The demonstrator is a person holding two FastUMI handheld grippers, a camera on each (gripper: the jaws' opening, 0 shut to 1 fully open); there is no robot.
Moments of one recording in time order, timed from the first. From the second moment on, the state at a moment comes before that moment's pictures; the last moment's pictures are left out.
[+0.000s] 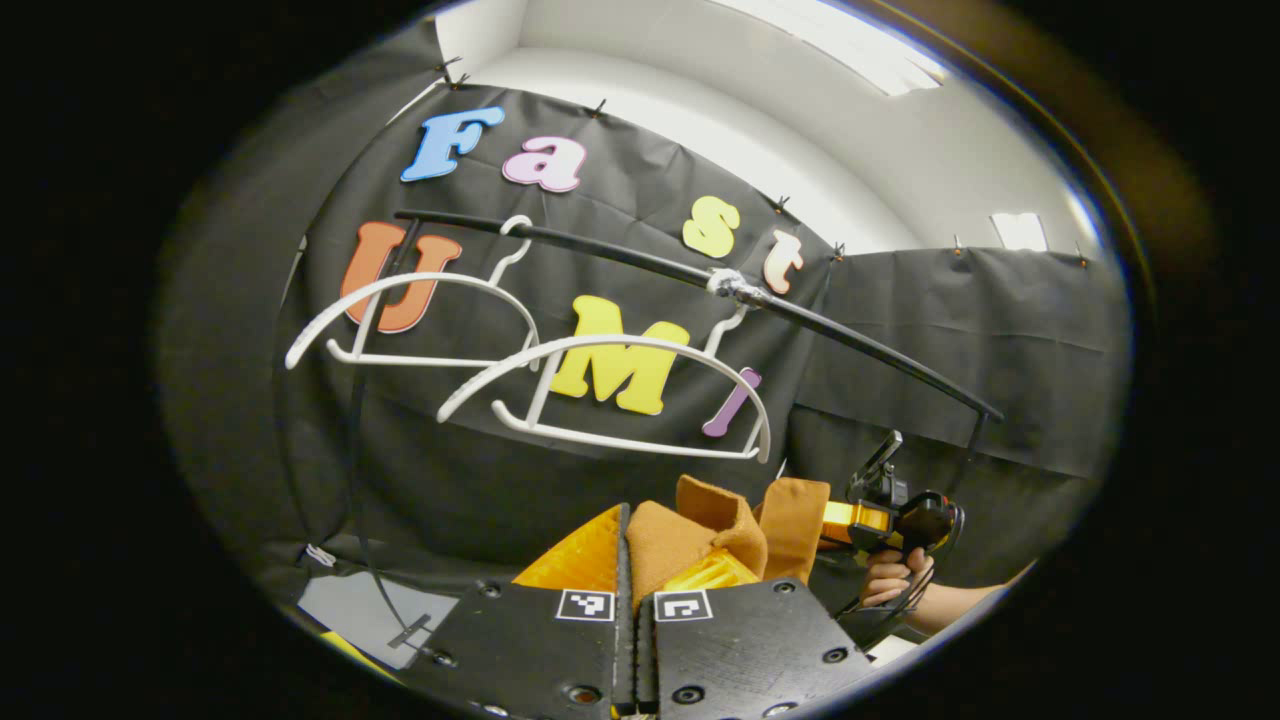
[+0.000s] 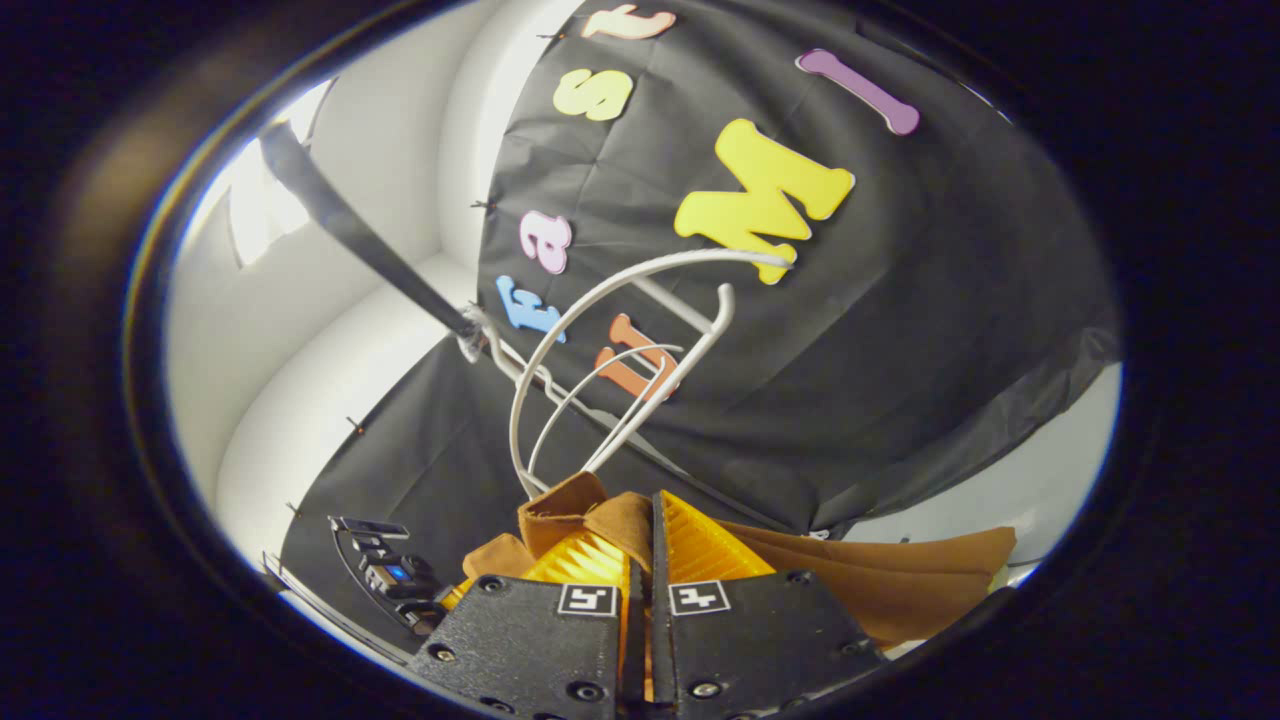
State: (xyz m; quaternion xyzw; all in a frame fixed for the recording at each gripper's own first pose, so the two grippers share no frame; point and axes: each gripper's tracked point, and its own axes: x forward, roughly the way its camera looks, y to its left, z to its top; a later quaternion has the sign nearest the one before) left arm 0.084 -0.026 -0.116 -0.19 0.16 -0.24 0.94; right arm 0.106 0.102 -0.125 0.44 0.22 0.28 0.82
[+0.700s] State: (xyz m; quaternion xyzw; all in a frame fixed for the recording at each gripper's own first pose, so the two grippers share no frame) left arm 0.063 -0.062 -0.228 -0.17 0.29 -0.22 0.92; right arm 0.091 0.150 -0.249 0.42 0.35 0.23 0.81
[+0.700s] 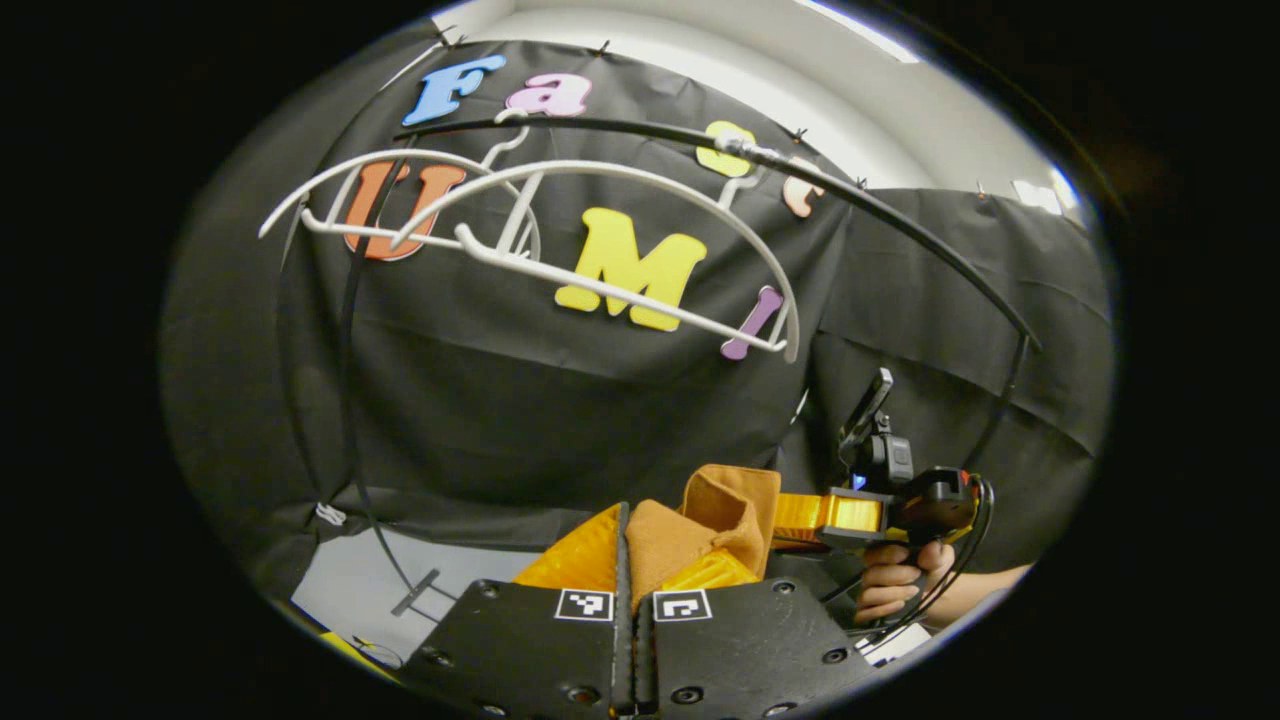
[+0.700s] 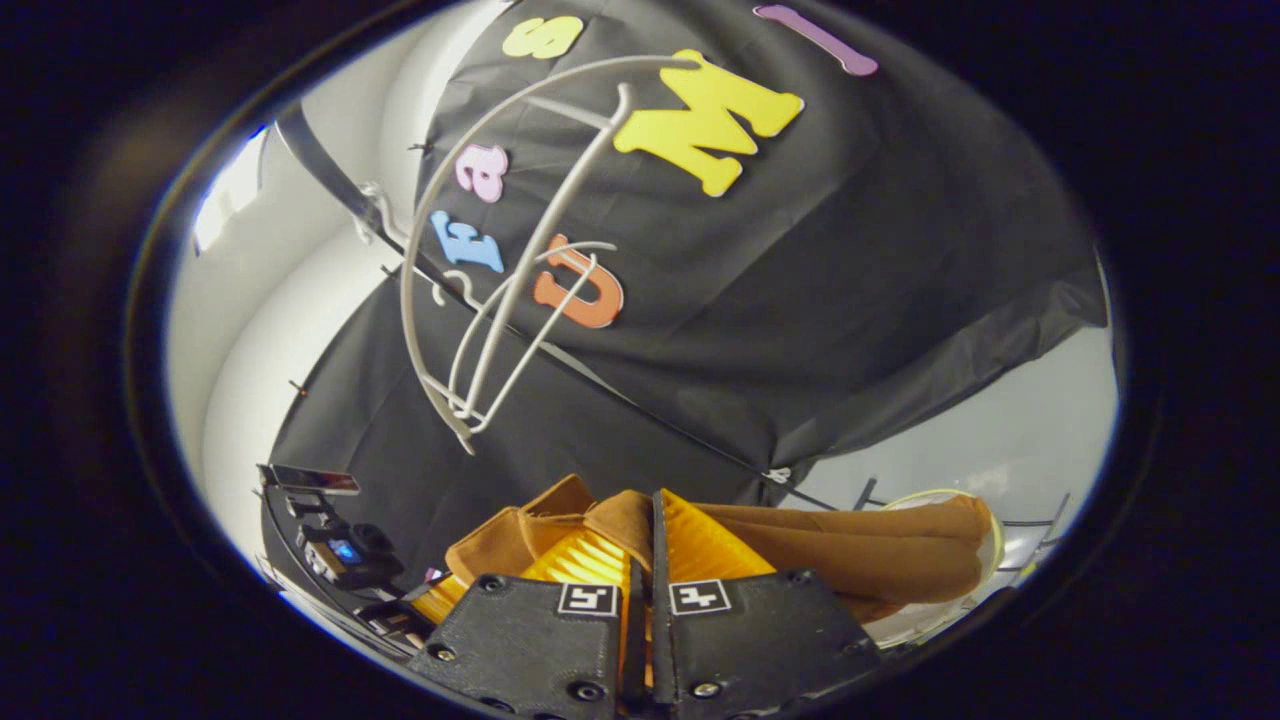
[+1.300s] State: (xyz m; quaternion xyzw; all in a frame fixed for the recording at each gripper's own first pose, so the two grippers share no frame) left arm 0.049 -0.080 -0.366 -0.16 0.45 -0.19 0.86; right arm 0.078 0.120 -0.382 0.40 0.47 0.06 0.78
